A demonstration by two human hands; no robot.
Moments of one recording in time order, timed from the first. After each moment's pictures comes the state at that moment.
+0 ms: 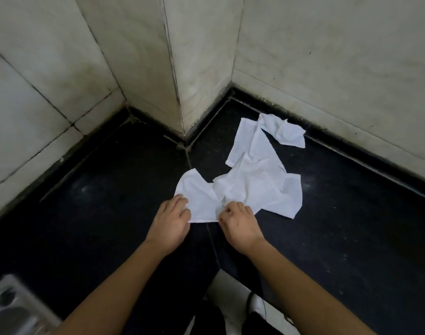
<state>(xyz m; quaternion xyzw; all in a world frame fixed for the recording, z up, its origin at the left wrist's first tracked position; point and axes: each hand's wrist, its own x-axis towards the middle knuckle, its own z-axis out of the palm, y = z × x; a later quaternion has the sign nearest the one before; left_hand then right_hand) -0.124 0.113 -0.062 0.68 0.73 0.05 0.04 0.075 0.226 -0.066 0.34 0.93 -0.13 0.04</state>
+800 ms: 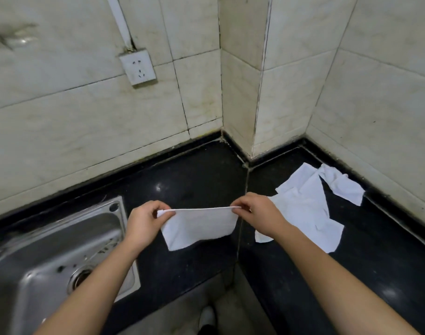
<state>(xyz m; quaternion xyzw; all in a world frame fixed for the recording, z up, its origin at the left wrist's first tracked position) -0.055 -0.067 0.089 0.22 0.91 0.35 0.03 0.076 0.225 0.076 0.07 0.95 -0.31 -0.03</state>
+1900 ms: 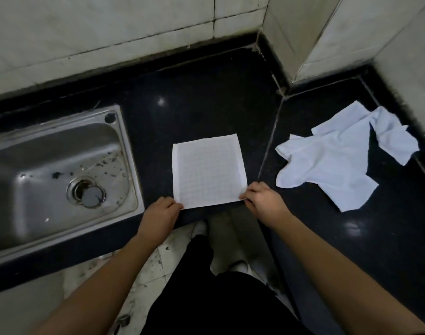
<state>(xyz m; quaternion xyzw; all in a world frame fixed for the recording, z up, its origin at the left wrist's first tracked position) 0.024 -0.147 -0.098 0.36 0.92 0.16 0.04 0.107 0.171 -0.083 0.01 0.98 -0.20 0.07</state>
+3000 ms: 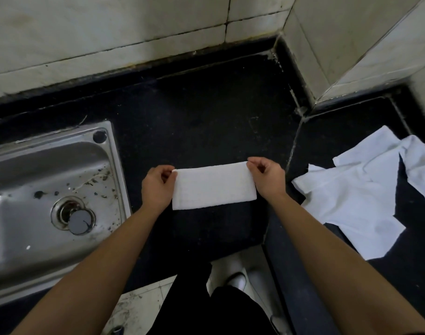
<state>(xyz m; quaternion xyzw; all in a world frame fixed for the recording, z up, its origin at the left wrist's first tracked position) -0.137 -0.075 -0.096 -0.06 0.91 0.39 0.14 -0.061 0.200 -0.100 0.33 0.82 -0.46 0.02</state>
